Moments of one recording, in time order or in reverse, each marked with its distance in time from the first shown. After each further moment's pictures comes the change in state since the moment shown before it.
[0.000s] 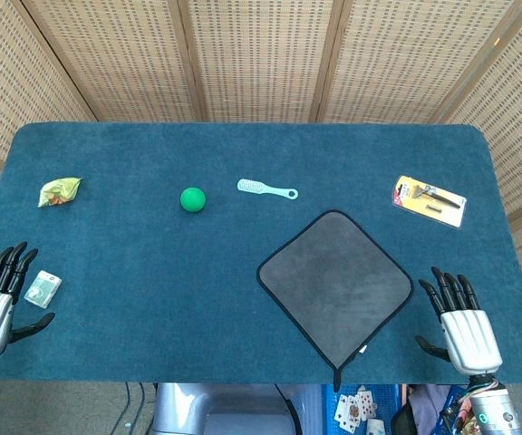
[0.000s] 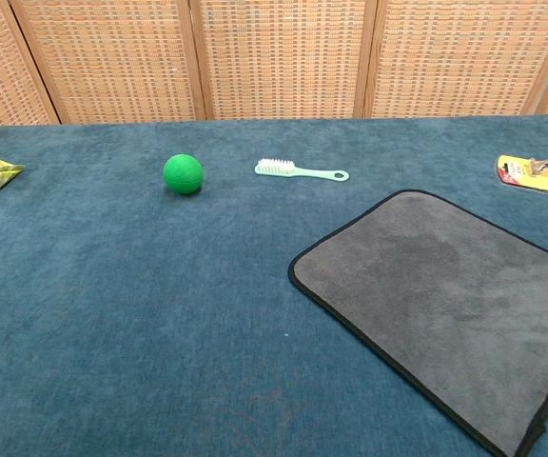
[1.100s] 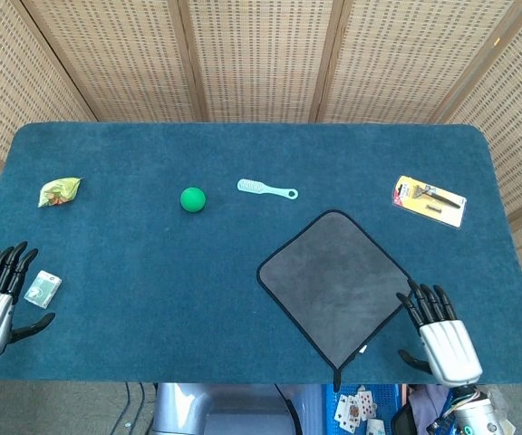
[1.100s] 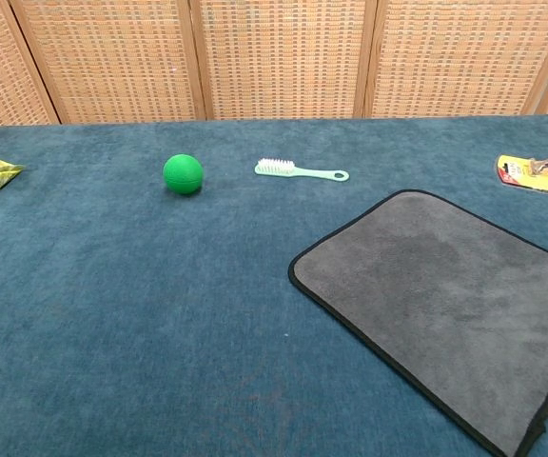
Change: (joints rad) left arm -0.001 0.003 0.001 -0.008 0.004 -0.003 0.001; right arm -0.005 -0.035 -0.060 -0.048 -0.079 -0.025 -0.071
